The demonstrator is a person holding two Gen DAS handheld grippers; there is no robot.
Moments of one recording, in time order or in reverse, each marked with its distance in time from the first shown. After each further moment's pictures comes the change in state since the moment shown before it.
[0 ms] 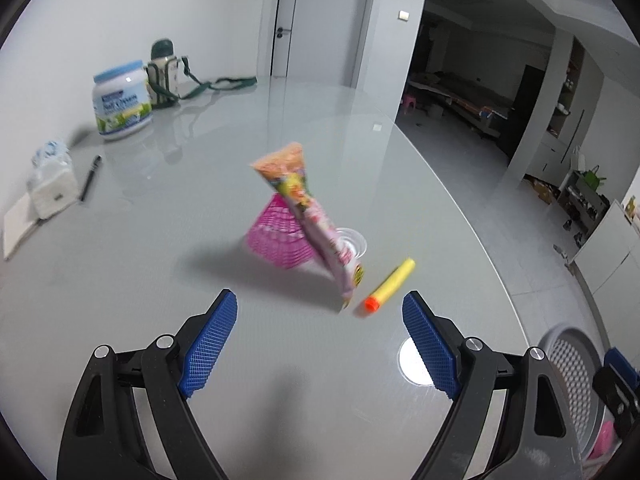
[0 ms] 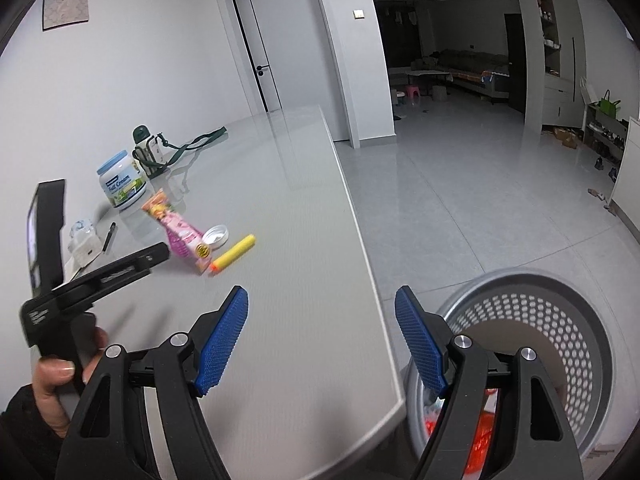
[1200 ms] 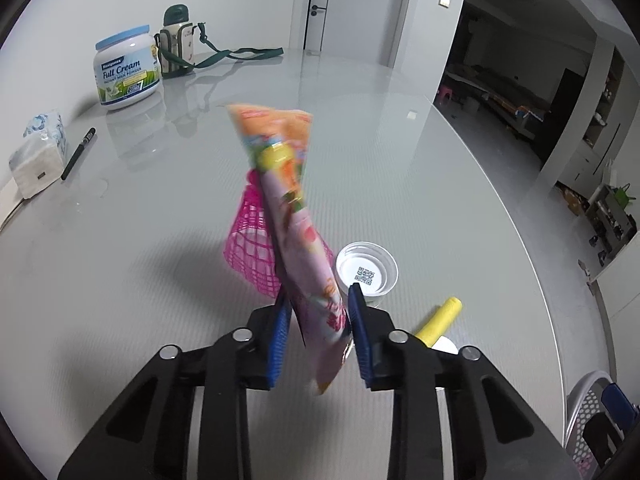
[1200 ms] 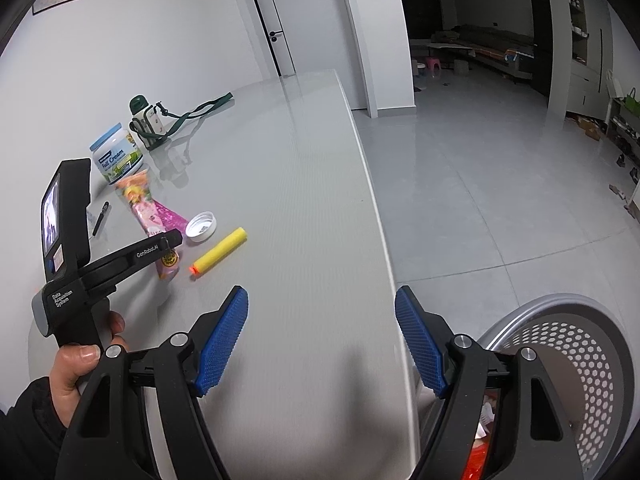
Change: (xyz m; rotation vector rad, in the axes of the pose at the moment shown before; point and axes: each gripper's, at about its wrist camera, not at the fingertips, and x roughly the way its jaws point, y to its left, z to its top) left arm 0.067 -0.001 0.019 -0.079 0.060 0.098; right arm 0.076 0.000 0.025 -0.039 0.126 0.054
